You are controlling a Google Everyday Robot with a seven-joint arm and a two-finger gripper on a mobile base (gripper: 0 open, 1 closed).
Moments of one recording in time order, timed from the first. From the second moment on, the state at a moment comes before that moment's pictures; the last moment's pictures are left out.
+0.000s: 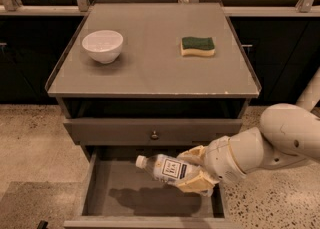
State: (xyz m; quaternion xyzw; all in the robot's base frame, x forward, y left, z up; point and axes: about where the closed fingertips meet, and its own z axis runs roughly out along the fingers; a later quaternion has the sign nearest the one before) arm 0.379 -0.071 0.719 -0.57 0.72 0.30 0.27
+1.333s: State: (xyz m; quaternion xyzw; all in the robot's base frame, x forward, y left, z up) arm 0.436 -0.100 0.907 -0.64 0.69 0.11 0.32
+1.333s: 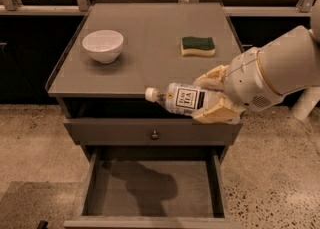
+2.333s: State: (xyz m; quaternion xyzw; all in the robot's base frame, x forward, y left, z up) arm 0.545 -0.090 0.886 -0.65 0.65 0.13 0.36
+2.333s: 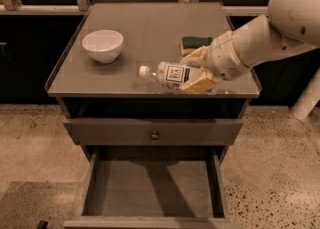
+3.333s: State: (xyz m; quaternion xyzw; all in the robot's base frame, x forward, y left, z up) arm 0.610 -0.073 0.886 -0.67 0.64 0.14 0.34
